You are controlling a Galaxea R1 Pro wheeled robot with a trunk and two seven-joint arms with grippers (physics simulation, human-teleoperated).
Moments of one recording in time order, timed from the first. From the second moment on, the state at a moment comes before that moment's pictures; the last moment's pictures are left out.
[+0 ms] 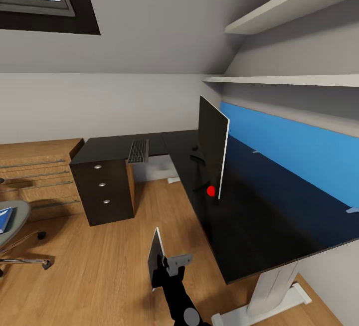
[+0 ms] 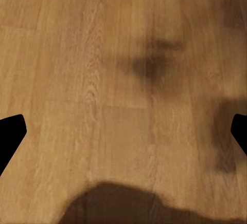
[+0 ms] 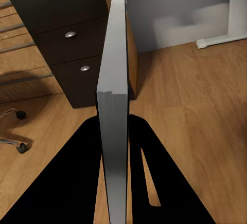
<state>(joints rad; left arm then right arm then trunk) 0.19 0.21 -0.19 -0.91 0.66 -0.15 -0.04 -0.36 0.17 0.90 -0.81 -0.51 -0.30 -0.33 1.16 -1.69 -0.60</state>
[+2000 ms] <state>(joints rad) 0.19 0.21 -0.19 -0.91 0.66 -0.15 -0.04 -0.36 0.17 0.91 -0.73 -0.51 -0.50 -0.33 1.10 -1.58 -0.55</state>
